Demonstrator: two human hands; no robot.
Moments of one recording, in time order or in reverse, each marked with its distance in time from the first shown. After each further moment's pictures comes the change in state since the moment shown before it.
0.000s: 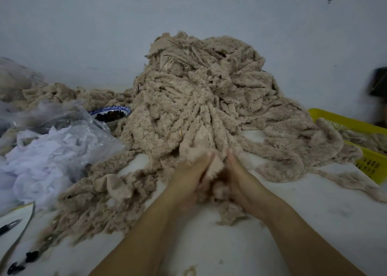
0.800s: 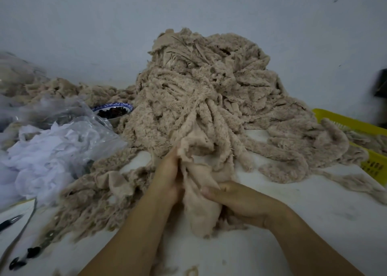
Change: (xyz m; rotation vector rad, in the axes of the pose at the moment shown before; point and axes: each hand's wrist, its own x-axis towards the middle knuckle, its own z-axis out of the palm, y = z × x) left_hand 0.010 0.019 -0.021 -0.390 0.226 -0.090; right_hand -0.010 0.005 0.014 -0.334 -0.152 0.170
